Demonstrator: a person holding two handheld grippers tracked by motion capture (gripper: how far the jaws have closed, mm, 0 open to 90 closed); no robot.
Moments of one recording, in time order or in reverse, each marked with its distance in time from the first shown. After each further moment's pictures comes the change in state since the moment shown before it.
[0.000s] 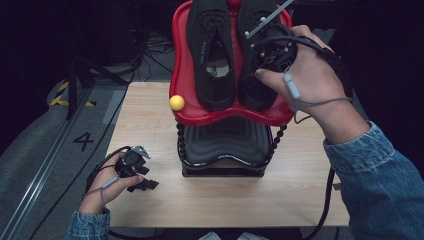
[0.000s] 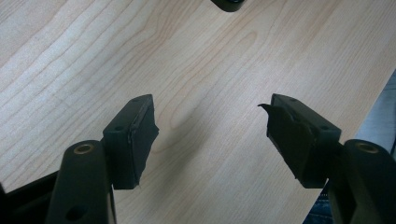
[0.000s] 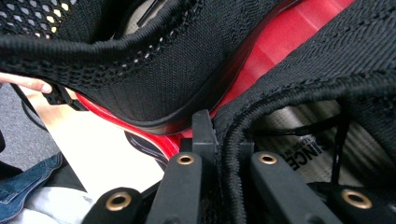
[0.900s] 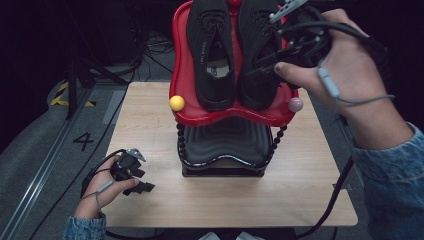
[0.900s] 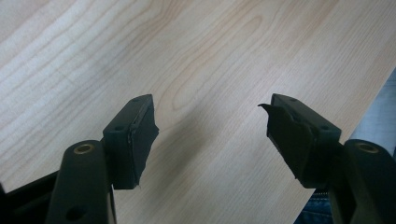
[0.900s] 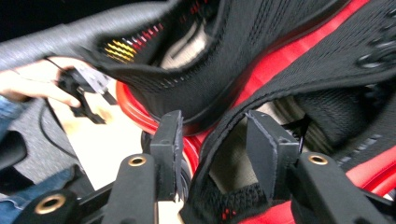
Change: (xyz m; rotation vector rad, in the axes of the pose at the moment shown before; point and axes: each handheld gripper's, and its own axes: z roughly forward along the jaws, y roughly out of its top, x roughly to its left) left arm -0.001 -0.014 -0.002 0.008 0.010 -0.035; right arm 0.006 -0.008 -0.052 -0.139 0.031 -0.026
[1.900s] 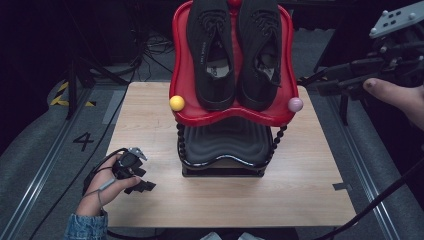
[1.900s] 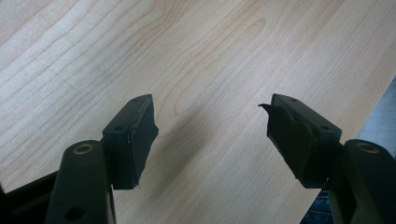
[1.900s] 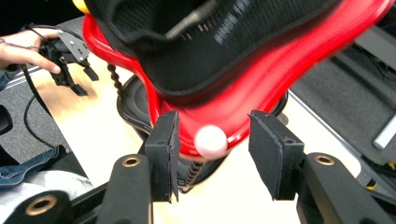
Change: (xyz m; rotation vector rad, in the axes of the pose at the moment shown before) left arm 0.003 0.004 0.002 -0.003 -0.005 0.000; right arm -0.043 -0.087 -0.067 -0.030 -0.044 0.037
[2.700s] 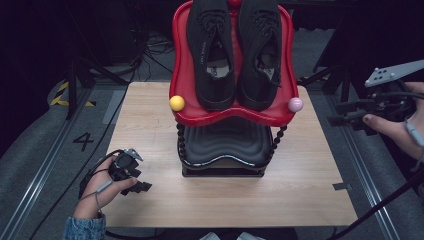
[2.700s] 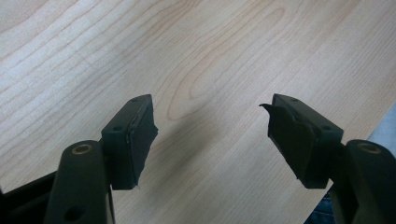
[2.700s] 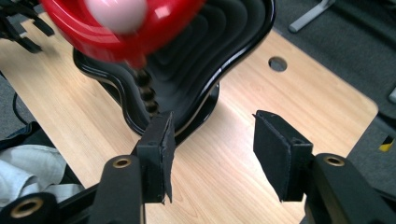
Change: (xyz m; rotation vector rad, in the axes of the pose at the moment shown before) left arm 0.002 -0.009 -0.003 0.011 0.042 -0.037; right arm -0.052 -0.104 0.049 0.069 0.002 0.097
